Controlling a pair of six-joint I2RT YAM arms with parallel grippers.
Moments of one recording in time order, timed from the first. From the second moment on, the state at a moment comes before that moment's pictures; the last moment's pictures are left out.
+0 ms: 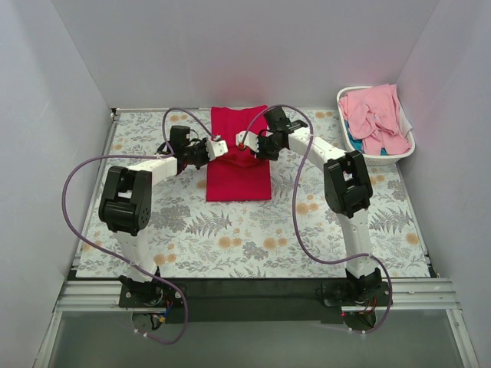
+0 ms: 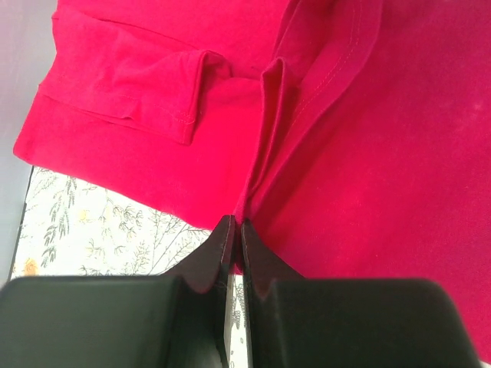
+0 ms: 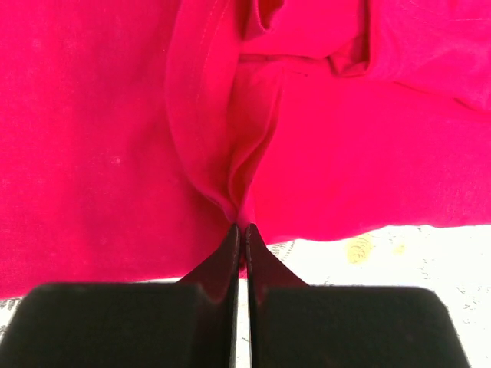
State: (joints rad) left arm -0.21 1.90 1.18 0.04 0.60 1.00; right arm 0.50 2.23 1.86 -0.66 -0.41 -1.10
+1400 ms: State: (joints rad) left arm -0.36 1.45 0.55 0.06 0.56 0.91; right arm 0.67 1.84 1.23 -0.51 -0.34 -0.92
